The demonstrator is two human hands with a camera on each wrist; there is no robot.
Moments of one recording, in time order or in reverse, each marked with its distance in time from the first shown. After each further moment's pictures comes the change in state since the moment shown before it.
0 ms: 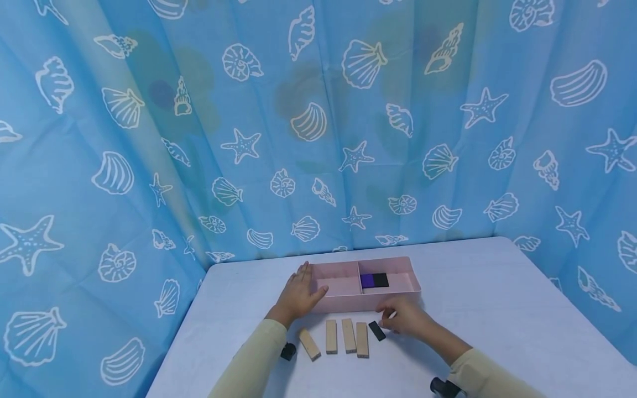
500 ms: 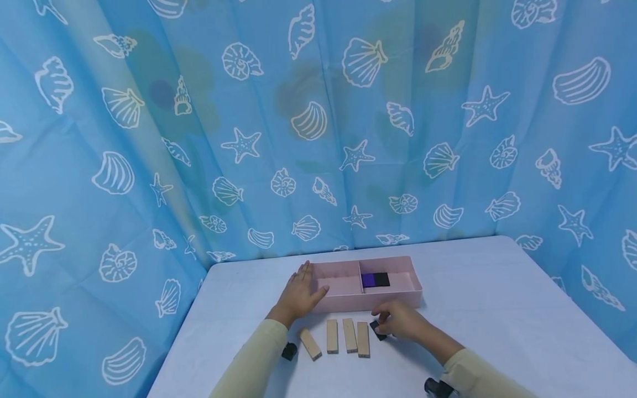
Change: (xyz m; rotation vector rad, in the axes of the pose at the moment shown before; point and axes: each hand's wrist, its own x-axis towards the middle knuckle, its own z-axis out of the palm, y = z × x) left_hand -0.001 0.000 0.000 -0.006 0.011 0.003; right_hand 0.007 -0.003 0.010 -0.084 -0.065 0.050
